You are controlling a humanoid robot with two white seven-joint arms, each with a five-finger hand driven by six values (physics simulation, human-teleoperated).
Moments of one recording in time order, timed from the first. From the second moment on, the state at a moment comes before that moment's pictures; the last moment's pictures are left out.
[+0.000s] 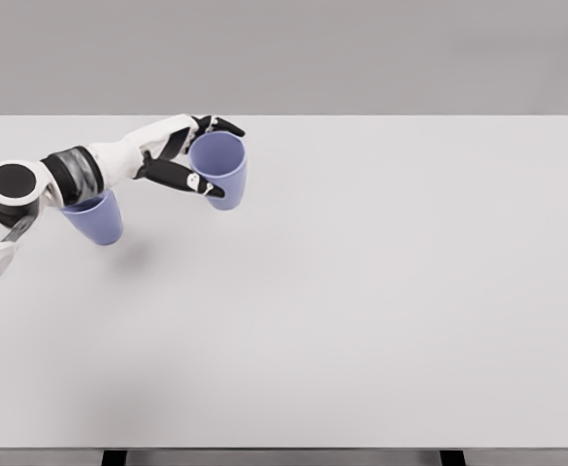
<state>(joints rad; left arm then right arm) -0.74 0.68 -0.77 -1.51 0.54 0.19 -0.37 0.03 0.00 0.15 0.01 -0.09 -0.06 -0.08</state>
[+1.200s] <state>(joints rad) -0.74 0.97 -0.71 -1.65 0.77 0.19 -0.37 0.03 0.00 0.15 0.01 -0.09 -0.06 -0.08</state>
